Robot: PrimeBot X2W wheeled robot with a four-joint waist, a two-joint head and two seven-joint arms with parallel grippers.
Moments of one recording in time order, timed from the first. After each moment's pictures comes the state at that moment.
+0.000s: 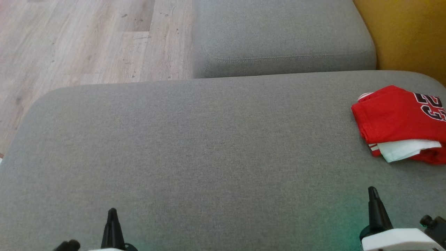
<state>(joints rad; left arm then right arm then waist) 0.16 0.07 -0.14 0.20 -0.83 0.02 -0.12 0.15 -0.08 0.03 0.25 0.85 0.12 -0.10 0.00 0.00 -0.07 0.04</state>
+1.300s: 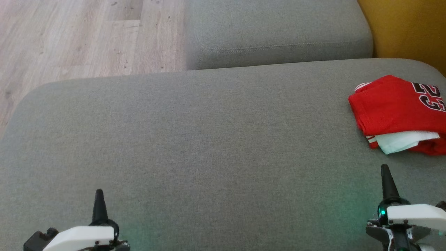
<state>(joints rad) 0.04 0.07 -0.06 0.24 -1.27 -0.06 -0.02 0.04 -0.07 -0.04 0.26 1.27 0.12 0.00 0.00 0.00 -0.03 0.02</state>
